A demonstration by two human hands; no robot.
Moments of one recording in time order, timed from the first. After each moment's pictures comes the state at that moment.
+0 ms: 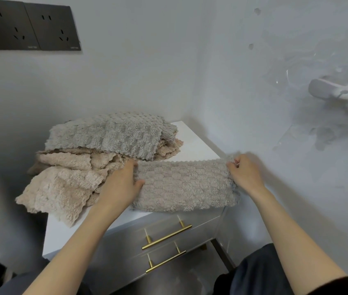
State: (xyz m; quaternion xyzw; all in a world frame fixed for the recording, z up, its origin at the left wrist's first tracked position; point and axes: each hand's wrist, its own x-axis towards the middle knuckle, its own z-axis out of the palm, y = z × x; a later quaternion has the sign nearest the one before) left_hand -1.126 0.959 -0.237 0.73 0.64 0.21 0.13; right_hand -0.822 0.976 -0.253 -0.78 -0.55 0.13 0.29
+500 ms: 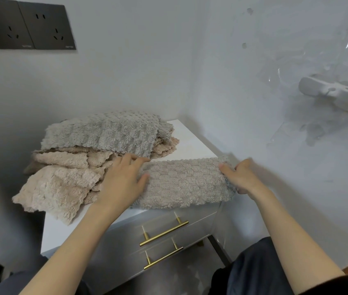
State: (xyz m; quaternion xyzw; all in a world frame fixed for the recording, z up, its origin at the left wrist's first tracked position) left_hand -1.120 0.956 -0.239 0.79 0.57 0.23 0.01; right_hand -0.821 0.961 -0.251 -0.78 -0.45 0.32 0.28
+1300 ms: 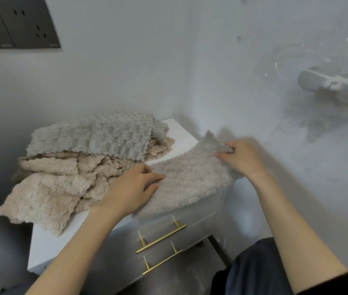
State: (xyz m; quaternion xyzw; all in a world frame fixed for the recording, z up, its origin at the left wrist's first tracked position) left_hand -1.104 0.971 -0.246 0.86 0.49 0.11 0.06; right_hand -0.822 0.971 -0.210 -0.74 -0.60 0.12 0.29
